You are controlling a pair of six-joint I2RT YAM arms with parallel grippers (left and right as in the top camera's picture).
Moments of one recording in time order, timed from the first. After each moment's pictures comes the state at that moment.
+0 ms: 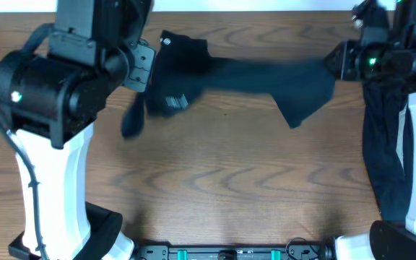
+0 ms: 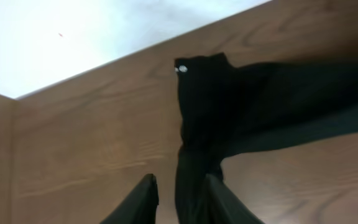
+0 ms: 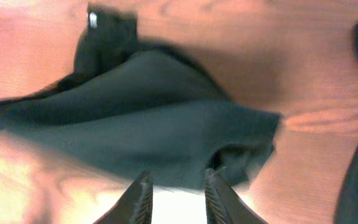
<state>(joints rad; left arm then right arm) -0.36 1.74 2.61 -1.70 -0.21 0.08 0.02 1.61 1.99 -1.38 -0.33 0.06</state>
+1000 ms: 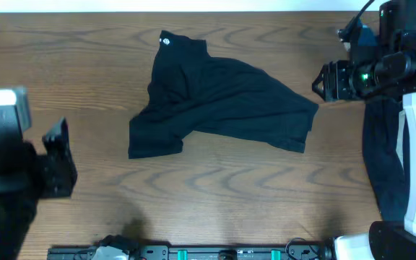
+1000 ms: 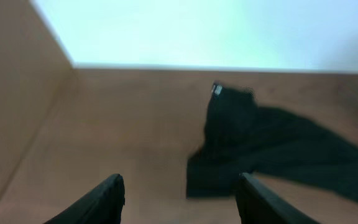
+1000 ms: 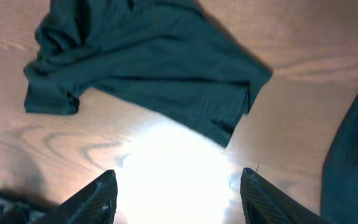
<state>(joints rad) -0.30 1.19 2.32 -1.70 -0.33 -0.17 0.04 1.61 1.99 -1.55 -0.27 0.02</state>
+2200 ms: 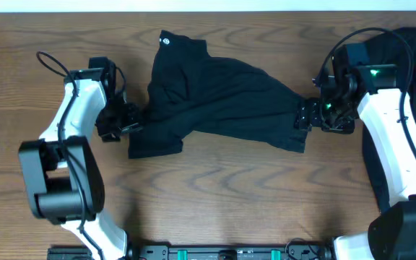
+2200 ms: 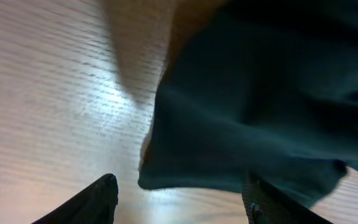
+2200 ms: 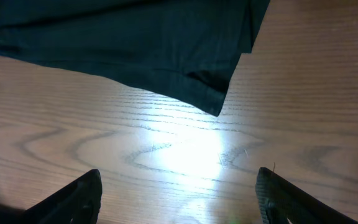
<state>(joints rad) 0.08 1.89 1.34 -1.09 0.13 -0.23 0.08 1.62 1.42 -1.28 -0.18 0.15</state>
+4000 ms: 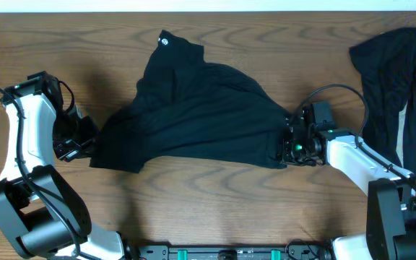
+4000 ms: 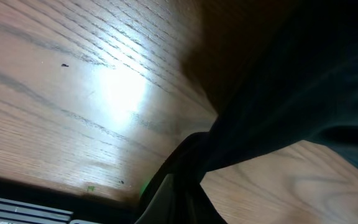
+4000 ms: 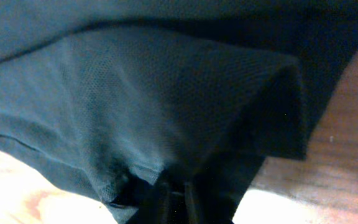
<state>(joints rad) 0.36 1.73 1.33 -1.35 0.12 -0.17 0.16 1.62 0.74 -0.47 -0.37 0.28</state>
